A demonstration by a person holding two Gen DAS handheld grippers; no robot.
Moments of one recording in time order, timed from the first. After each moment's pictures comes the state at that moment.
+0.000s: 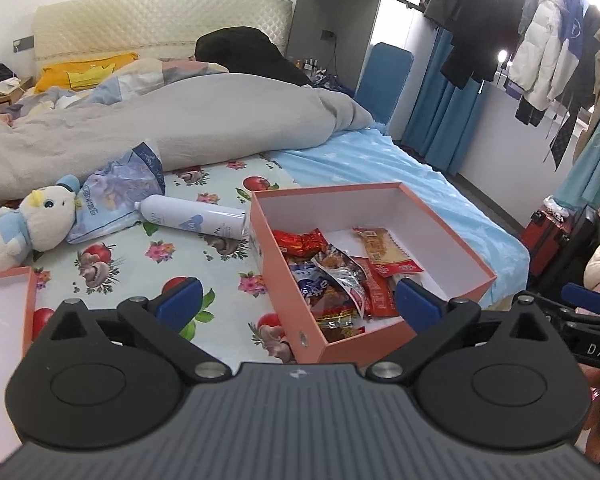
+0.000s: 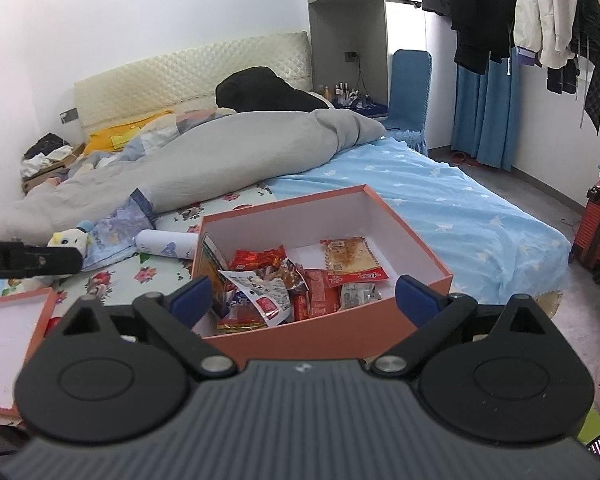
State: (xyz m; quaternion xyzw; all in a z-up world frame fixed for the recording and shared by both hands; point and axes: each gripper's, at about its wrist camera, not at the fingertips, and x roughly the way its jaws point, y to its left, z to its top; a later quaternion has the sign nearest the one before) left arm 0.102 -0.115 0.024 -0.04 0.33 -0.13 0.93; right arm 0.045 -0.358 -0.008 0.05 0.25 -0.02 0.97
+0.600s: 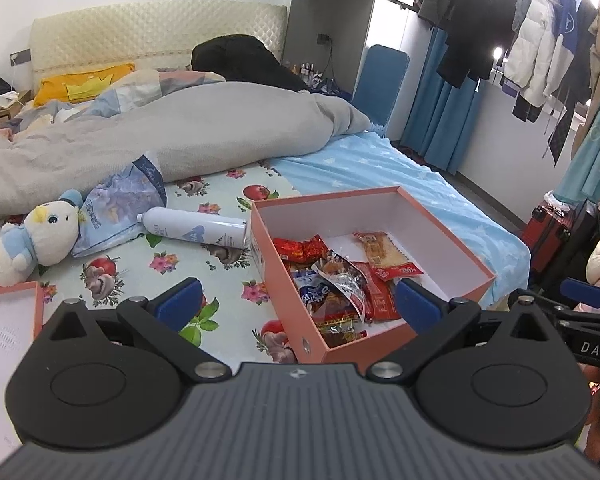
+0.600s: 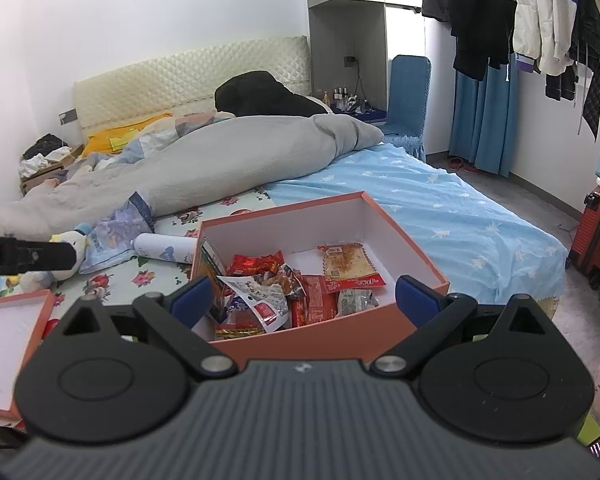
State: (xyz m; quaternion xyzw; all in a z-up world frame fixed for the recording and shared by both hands) left arm 0.096 -0.117 0.038 -0.03 0.32 -0.13 0.94; right arm 0.047 -0.358 -0.004 0.04 0.25 -0.02 0.97
